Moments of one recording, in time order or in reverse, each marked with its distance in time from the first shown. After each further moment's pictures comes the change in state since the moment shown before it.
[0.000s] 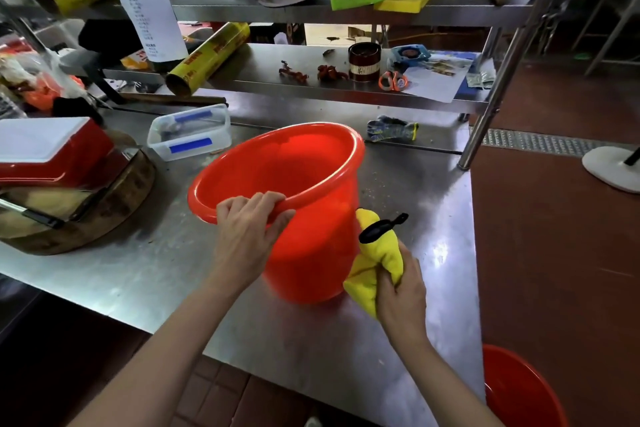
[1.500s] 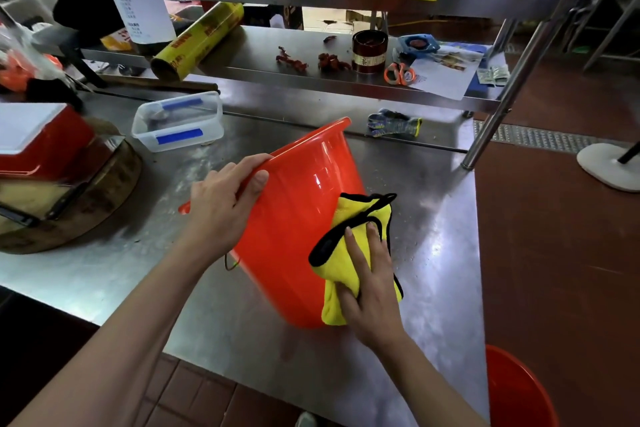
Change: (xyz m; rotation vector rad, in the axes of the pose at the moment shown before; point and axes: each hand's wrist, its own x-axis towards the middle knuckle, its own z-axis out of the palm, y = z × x) left_hand 0.059 -0.039 -0.016 -0.305 -0.136 -0.149; right_hand 0.022 -0.001 0.046 -0.331 -0.199 -0.491
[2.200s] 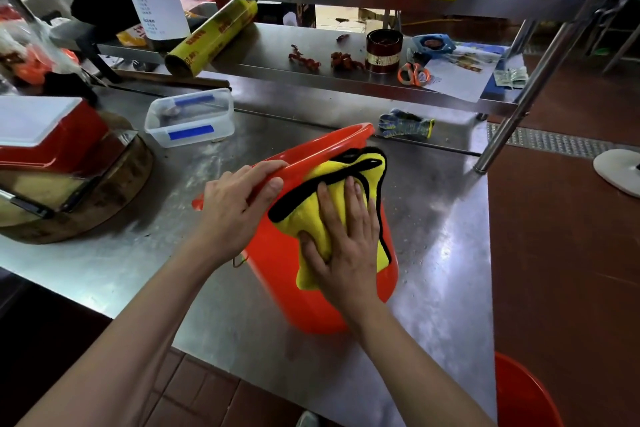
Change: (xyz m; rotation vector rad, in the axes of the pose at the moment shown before) left_hand -0.006 0.004 -0.006 0.014 -0.054 0.008; right_hand 0.065 -0.059 0.013 -0.128 0.176 -0.152
